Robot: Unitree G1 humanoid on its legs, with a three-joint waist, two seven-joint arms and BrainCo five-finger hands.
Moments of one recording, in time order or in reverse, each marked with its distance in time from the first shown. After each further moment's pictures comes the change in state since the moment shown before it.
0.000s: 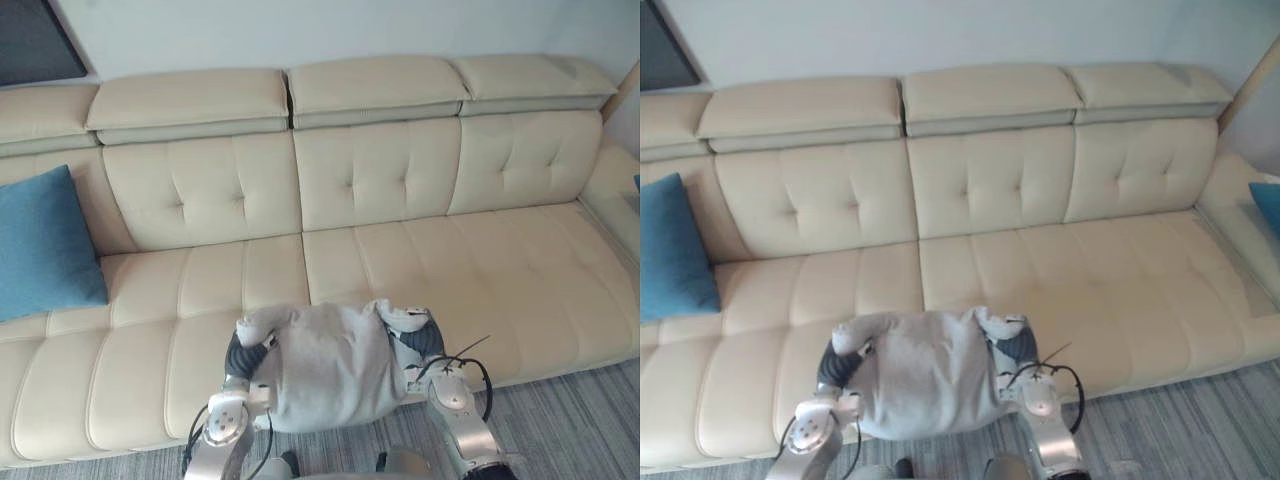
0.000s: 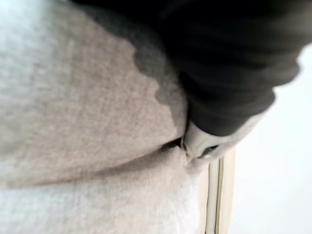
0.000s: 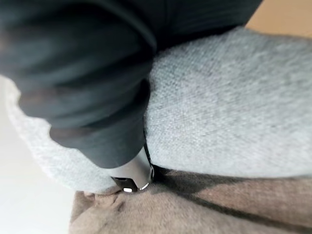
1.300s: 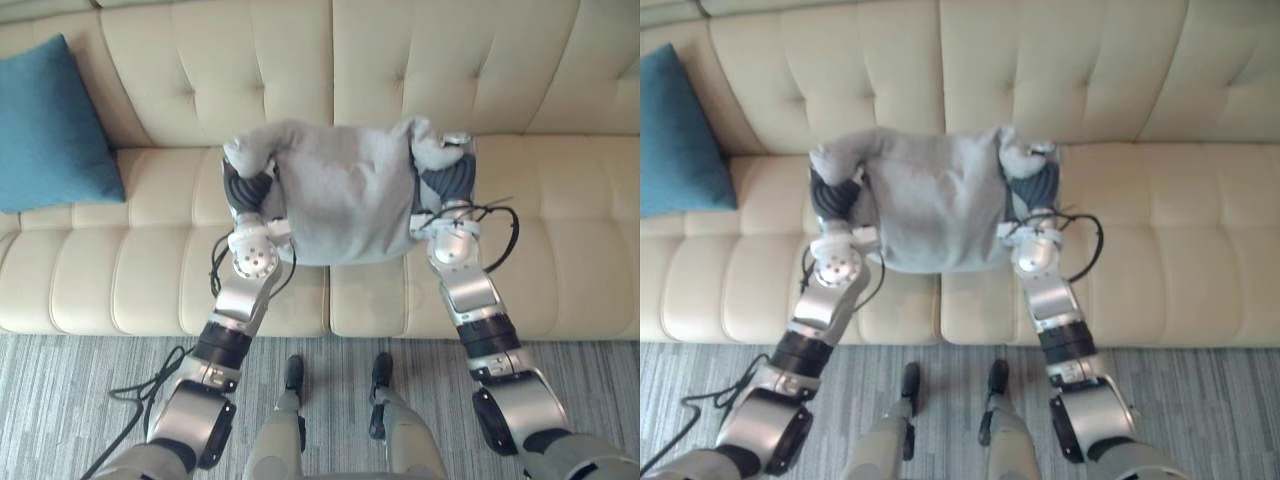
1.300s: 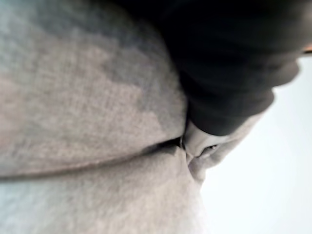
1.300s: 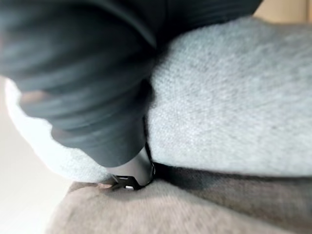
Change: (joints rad) left arm -0.916 0.051 0.033 0.215 0.045 -0.012 0.405; right arm -0.809 -0.098 -0.019 0.104 -0.162 0.018 -0.373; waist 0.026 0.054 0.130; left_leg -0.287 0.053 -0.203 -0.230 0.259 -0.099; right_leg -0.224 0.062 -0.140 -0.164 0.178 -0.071
